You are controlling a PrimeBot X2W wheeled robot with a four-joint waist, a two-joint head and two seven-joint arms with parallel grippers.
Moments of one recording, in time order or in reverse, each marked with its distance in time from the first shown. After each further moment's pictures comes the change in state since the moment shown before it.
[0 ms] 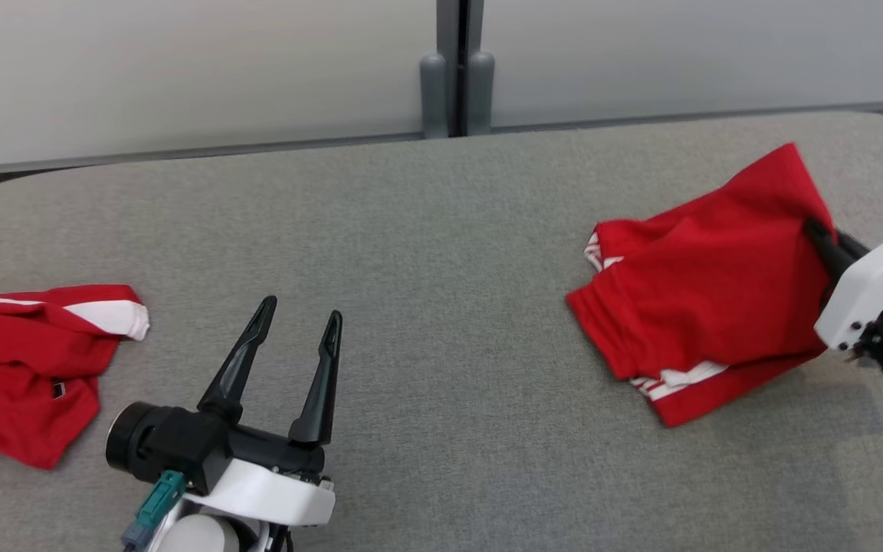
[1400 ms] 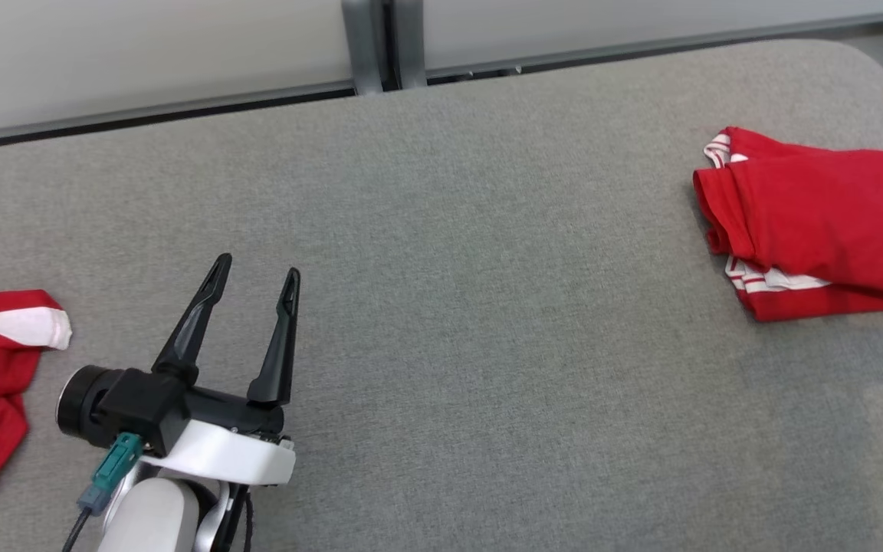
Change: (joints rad) left arm -0.120 0.067 0.008 0.037 -0.019 0.019 0.002; right arm -0.239 -0.035 -0.081 0.213 -0.217 0.001 -0.378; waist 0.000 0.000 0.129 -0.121
